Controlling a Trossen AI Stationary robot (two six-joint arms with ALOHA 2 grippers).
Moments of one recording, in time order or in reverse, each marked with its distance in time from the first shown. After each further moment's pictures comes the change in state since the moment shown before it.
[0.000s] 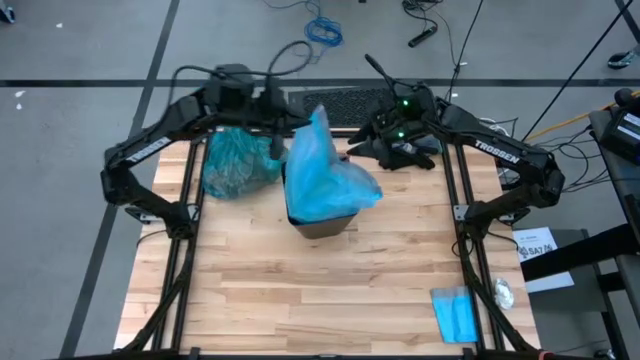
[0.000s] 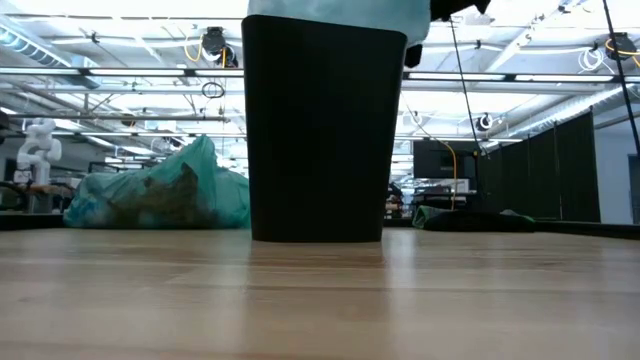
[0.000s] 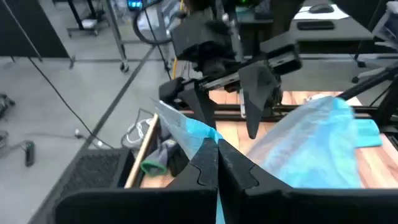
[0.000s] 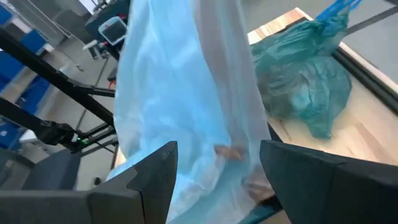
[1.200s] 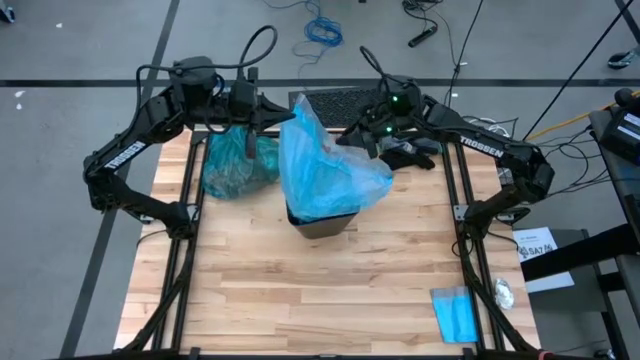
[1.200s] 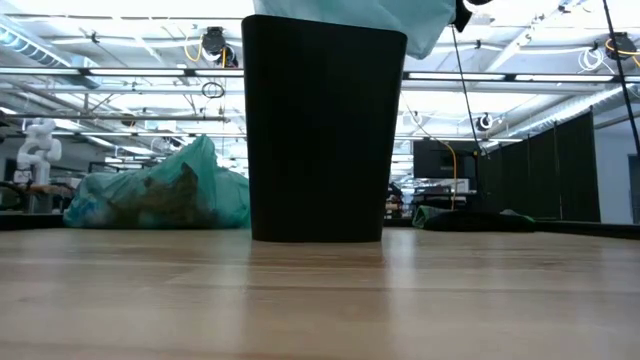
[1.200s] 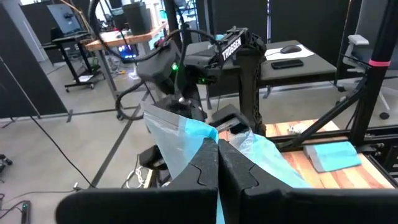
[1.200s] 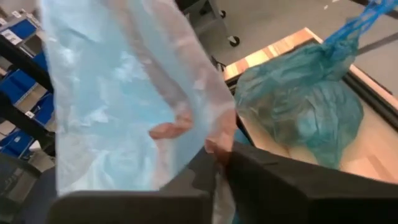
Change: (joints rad) left arm 0.022 -0.126 0.000 0.049 0.111 0.047; right arm -0.018 0.097 -0.001 0.188 -0.062 0.026
